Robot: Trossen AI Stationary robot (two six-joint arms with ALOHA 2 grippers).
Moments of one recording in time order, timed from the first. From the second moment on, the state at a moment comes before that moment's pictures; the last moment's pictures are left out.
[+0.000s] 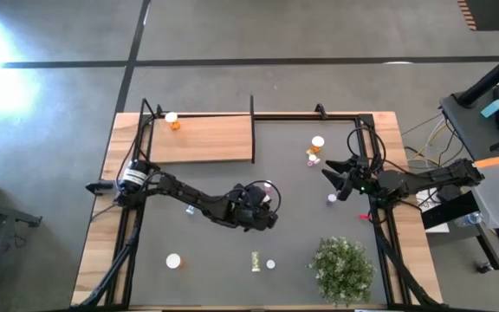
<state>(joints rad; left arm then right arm) -0.23 2.02 1.27 -0.08 -0.72 -0.88 0.19 0.22 0.01 0.21 0.63 0.45</state>
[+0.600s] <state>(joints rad) -0.23 1.88 1.28 -0.28 -0.82 -0.90 0.19 0.22 0.01 0.21 0.63 0.45</state>
